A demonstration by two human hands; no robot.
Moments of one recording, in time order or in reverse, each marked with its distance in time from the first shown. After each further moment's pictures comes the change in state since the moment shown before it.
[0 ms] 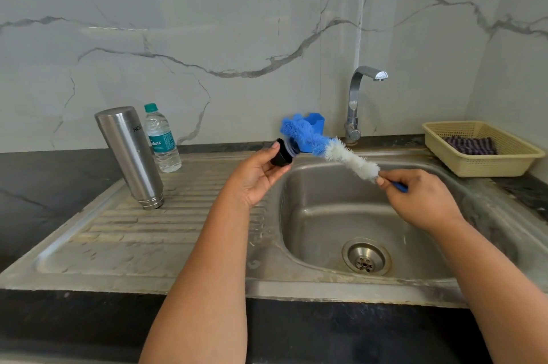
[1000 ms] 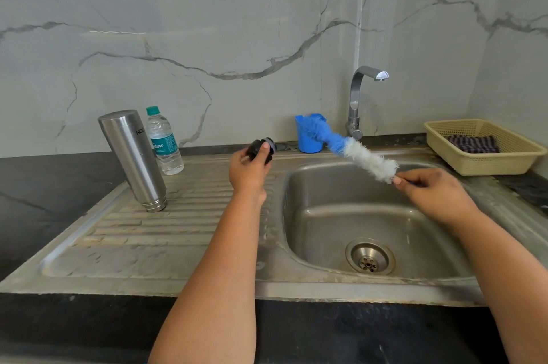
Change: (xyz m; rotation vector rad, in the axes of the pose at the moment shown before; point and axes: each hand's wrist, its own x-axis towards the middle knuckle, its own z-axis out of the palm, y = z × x) left_hand 0.028 -0.014 -0.009 0.124 0.452 0.362; right_hand 0.006 0.016 -0.011 0.158 -0.096 0.157
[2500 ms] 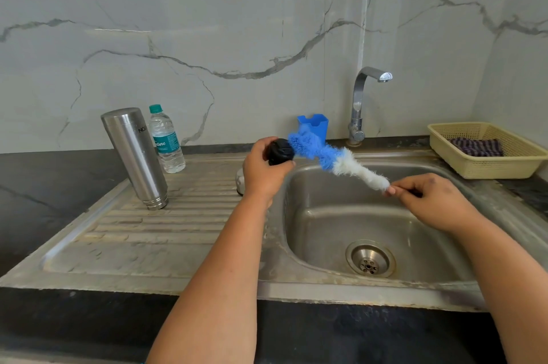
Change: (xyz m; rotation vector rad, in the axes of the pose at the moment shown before) left_hand -0.027 0.000 0.002 0.500 -0.228 0.321; right_hand -0.002 0.000 0.001 -0.119 -0.087 -0.169
